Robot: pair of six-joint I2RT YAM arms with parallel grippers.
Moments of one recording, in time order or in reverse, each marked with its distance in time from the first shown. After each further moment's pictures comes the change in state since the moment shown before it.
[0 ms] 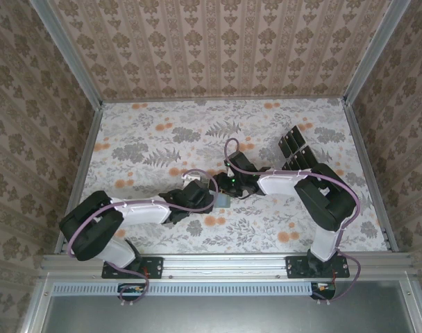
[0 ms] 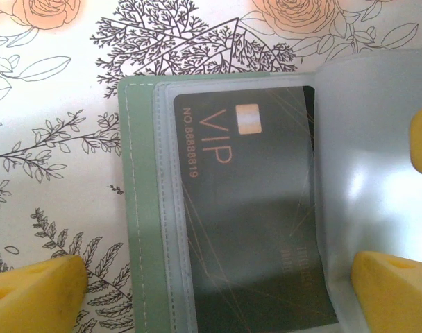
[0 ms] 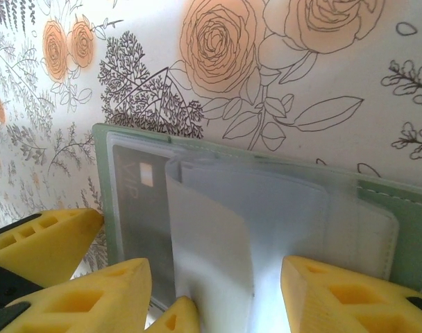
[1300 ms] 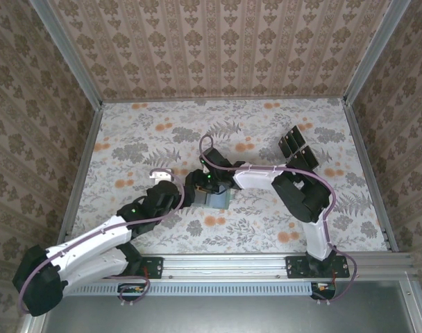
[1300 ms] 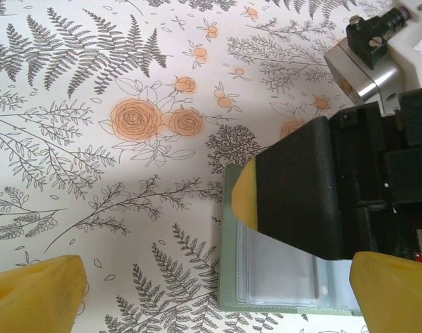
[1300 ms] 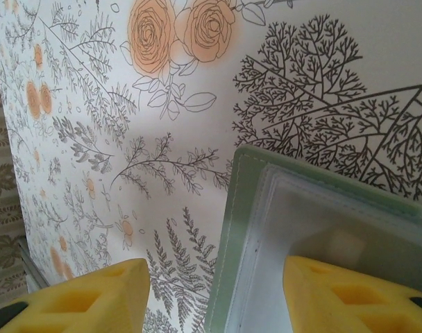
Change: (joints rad) left arm 0.095 -0.588 -0.119 -0.181 -0.047 -0.014; right arm 0.109 0.207 0.314 -0.068 -0.003 0.050
